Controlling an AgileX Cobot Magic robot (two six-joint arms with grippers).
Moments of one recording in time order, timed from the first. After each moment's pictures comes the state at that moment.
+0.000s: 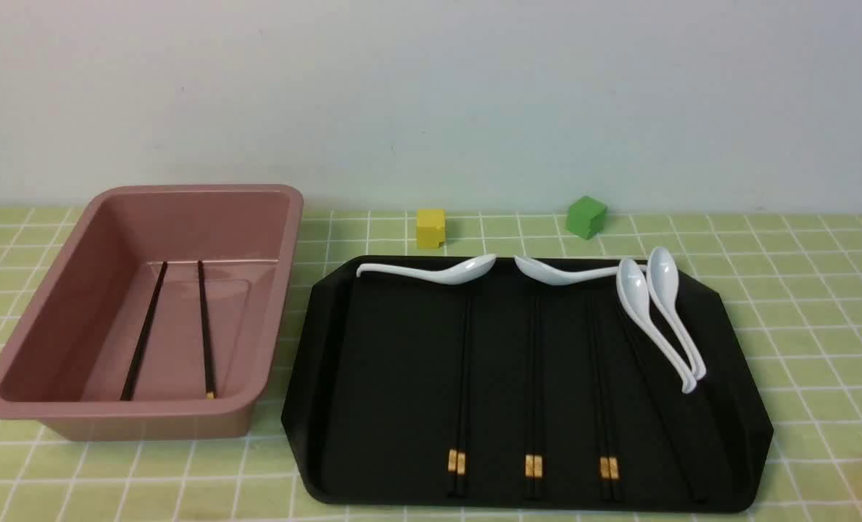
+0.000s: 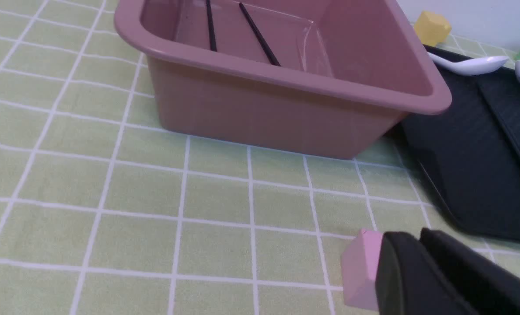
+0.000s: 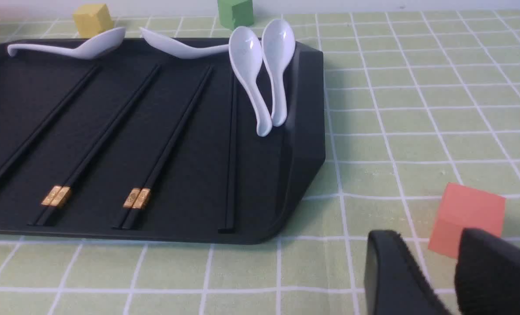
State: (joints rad) right arm 0.06 -0.01 0.02 0.04 0.37 0.07; left arm -0.12 -0.01 0.03 -0.06 0.38 -0.26
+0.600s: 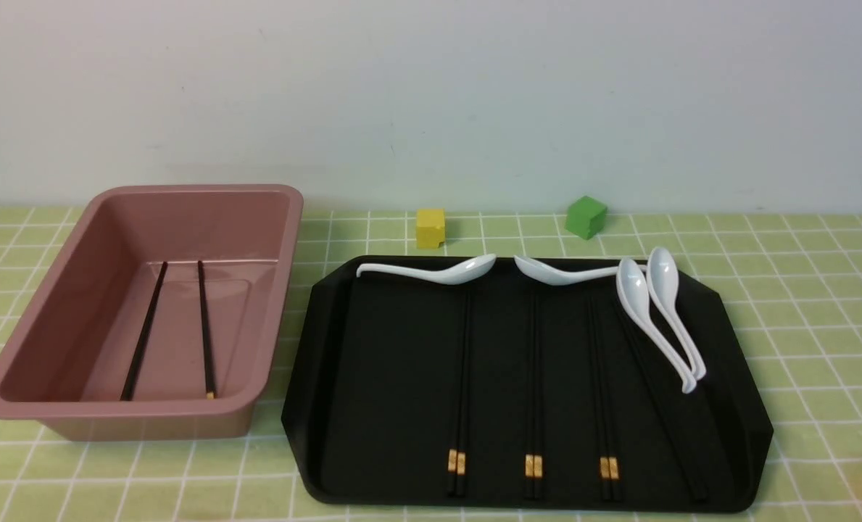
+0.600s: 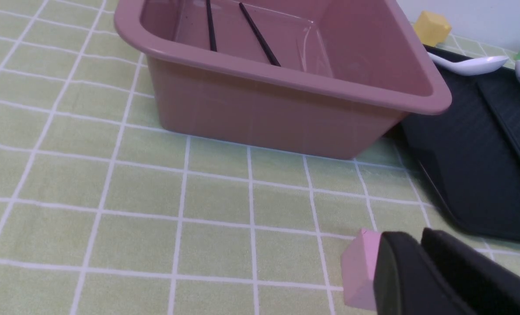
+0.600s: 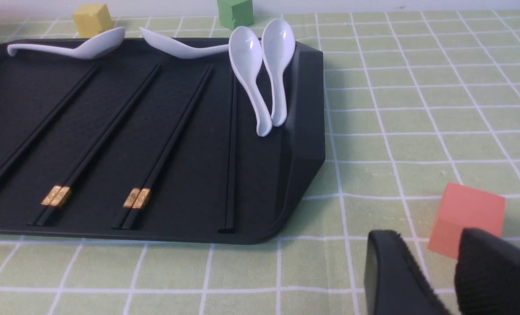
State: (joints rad) right arm 0.06 -0.01 0.02 0.04 0.37 0.07; left arm -0.12 -0.01 0.03 -0.06 0.38 -0.27
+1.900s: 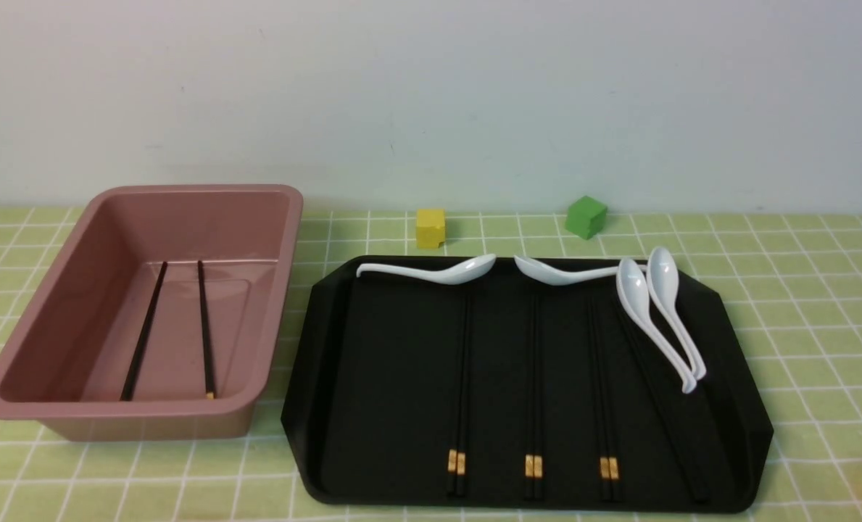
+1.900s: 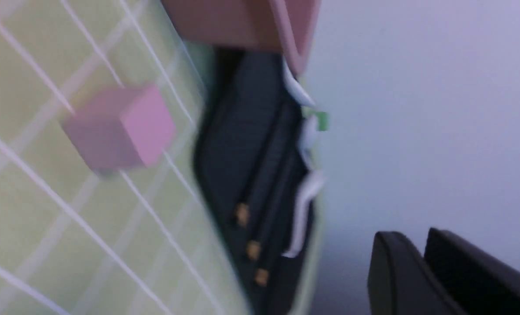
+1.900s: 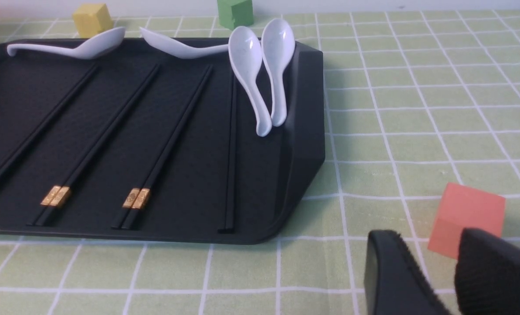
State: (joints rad) right arm 0.06 -0.01 0.02 0.04 0.37 0.07; left arm -0.12 -0.01 0.03 -0.85 0.36 -0.73
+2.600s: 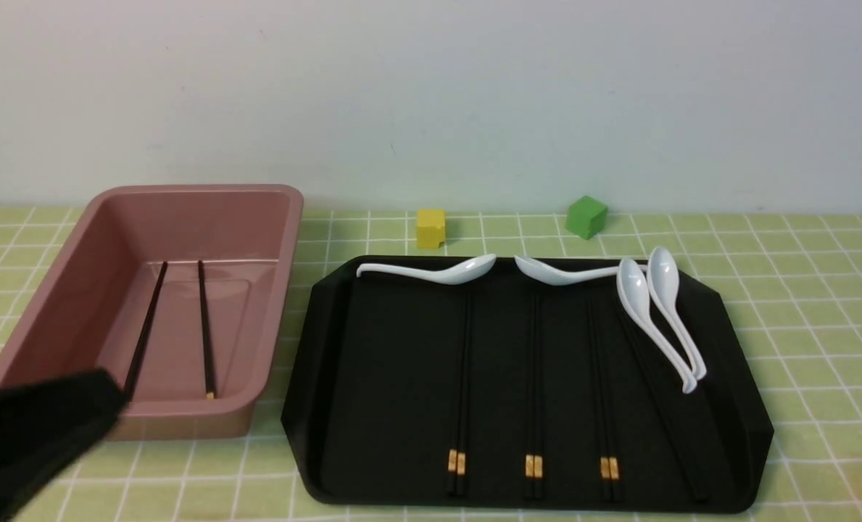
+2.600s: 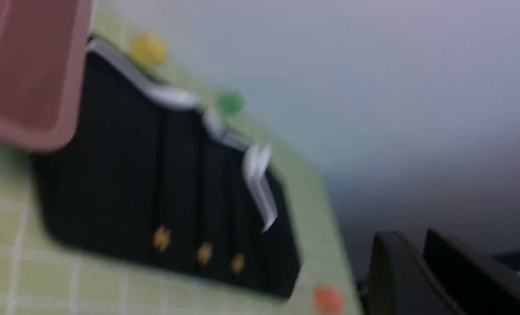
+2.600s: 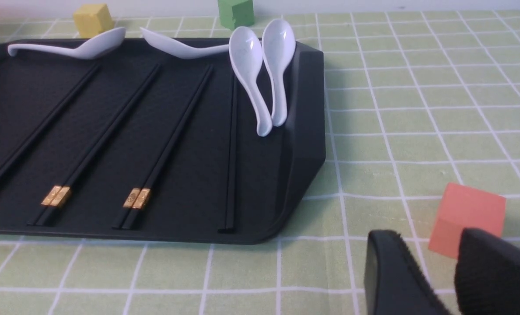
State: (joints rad) right arm 0.06 -0.01 0.02 0.04 0.37 0.07; left arm -0.12 0.55 -0.52 -0.84 0.64 -0.15
